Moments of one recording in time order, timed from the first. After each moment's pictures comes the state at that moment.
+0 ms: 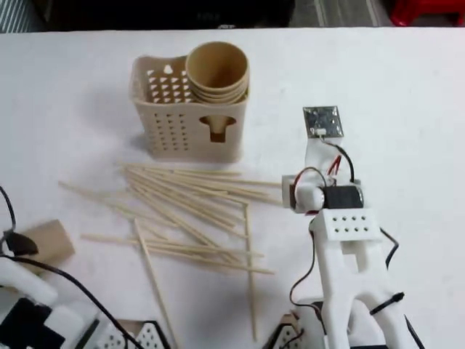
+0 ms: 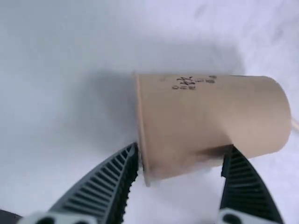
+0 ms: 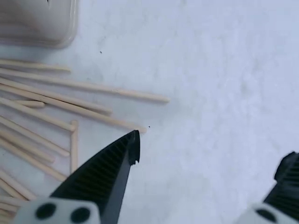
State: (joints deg) left arm -66.2 -11.3 29.2 78.9 -32.0; right arm -6.5 -36.1 49.2 56.5 2.0
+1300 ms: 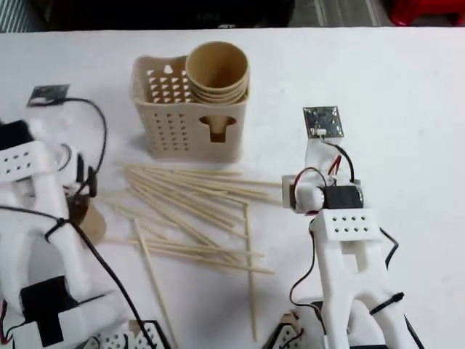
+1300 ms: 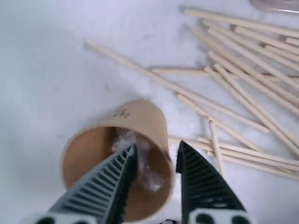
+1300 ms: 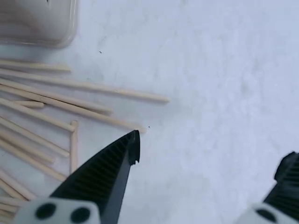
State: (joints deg) left arm -24.7 -11.6 13.2 93.2 -13.5; right arm -6.5 -36.1 49.2 56.5 2.0
